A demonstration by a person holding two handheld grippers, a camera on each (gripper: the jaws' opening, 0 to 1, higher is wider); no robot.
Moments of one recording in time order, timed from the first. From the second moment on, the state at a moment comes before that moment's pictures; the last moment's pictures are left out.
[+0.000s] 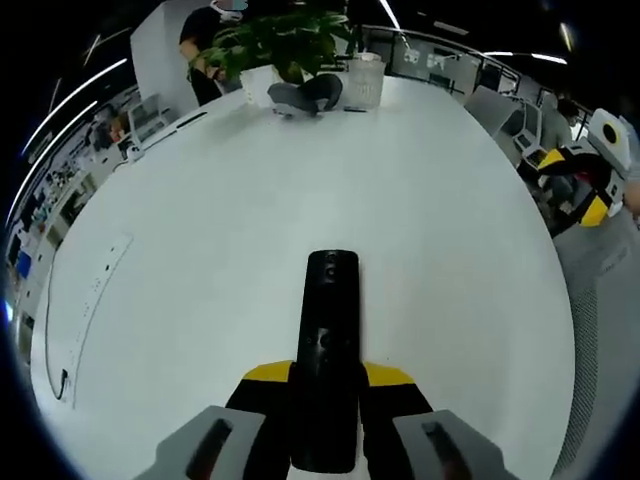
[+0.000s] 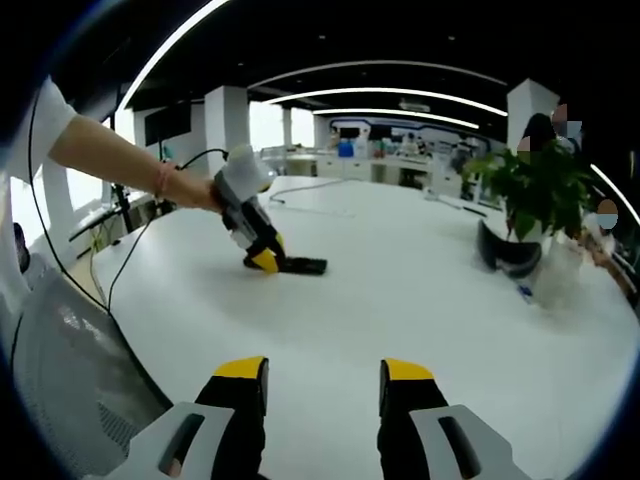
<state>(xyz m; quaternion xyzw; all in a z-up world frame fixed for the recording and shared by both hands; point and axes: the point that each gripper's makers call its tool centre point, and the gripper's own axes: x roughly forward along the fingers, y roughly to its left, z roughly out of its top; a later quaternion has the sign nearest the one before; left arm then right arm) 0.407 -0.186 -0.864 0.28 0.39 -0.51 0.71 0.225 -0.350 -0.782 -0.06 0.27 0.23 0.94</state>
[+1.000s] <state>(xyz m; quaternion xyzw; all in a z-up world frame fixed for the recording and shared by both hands) 0.383 -0.188 -0.862 0.28 0.38 -0.52 0.71 0.224 -0.345 -0.783 -0.06 0.27 0.24 0.93</state>
